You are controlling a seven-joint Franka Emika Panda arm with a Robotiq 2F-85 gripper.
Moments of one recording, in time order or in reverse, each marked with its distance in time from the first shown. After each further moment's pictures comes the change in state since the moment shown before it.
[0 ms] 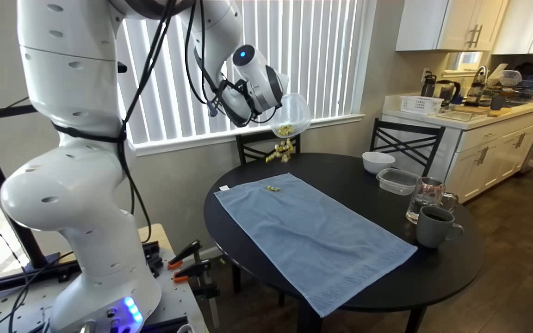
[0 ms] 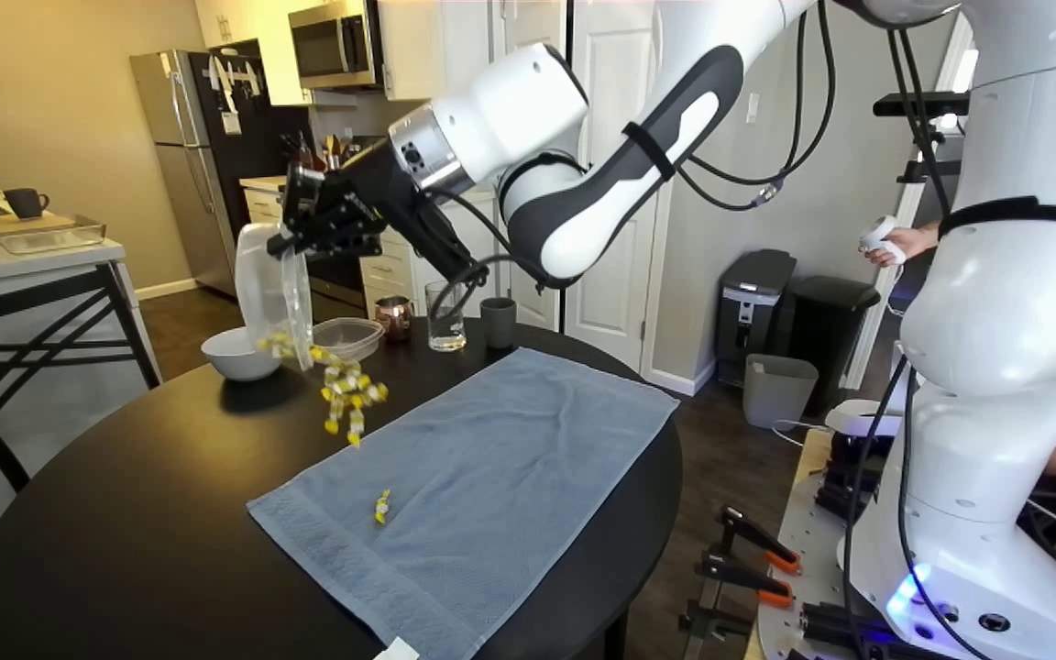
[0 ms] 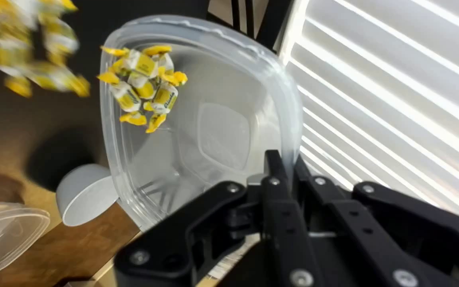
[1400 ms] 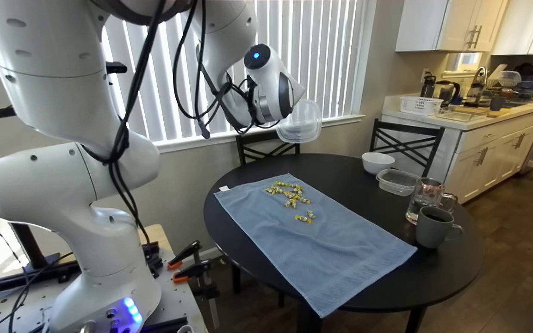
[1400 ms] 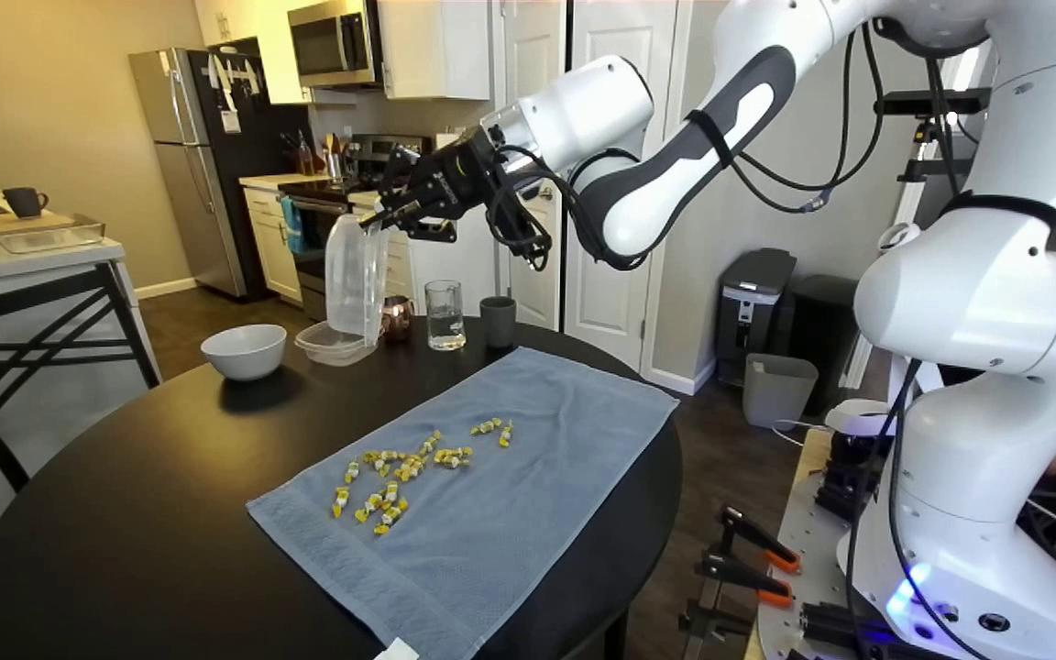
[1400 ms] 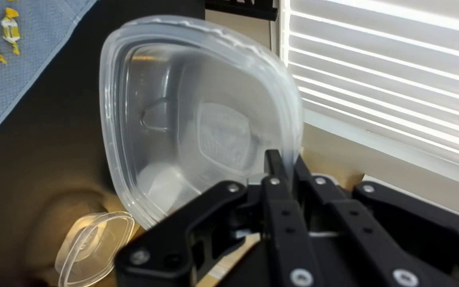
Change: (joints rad) arm -0.897 0.177 0.754 -0.187 -0.006 -0.001 0.058
